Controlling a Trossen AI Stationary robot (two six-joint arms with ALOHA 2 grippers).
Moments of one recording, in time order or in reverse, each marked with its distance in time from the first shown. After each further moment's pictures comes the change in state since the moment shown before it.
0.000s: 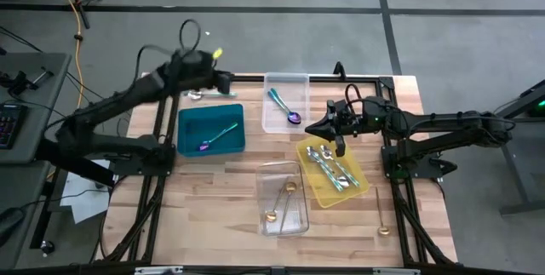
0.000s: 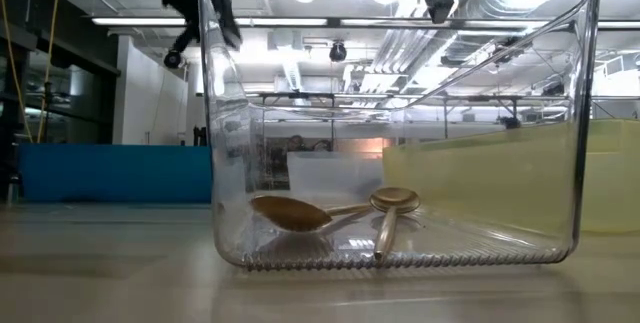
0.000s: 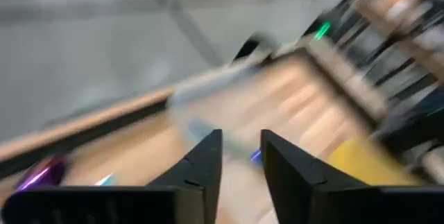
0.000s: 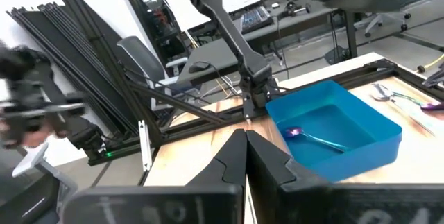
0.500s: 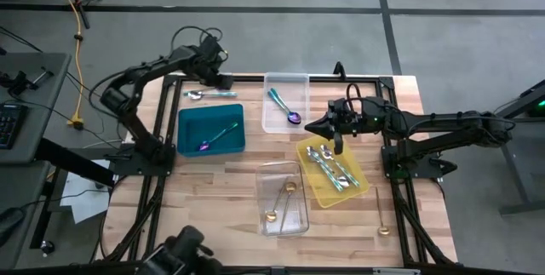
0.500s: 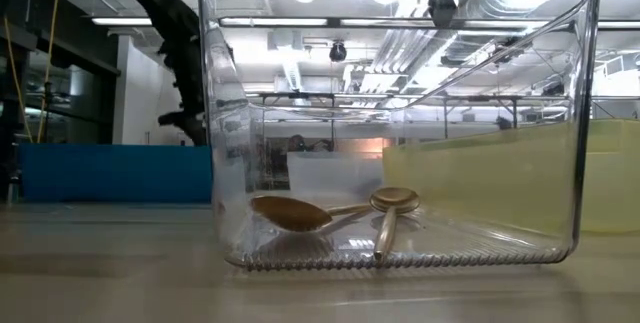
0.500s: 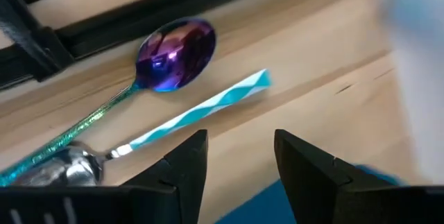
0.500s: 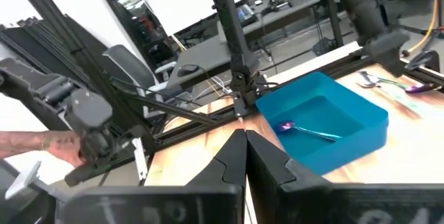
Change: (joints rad) left arm 0.322 0.570 0.194 -0.383 0.125 0.217; right arm 0.000 0.000 0.000 -0.020 0.054 0.073
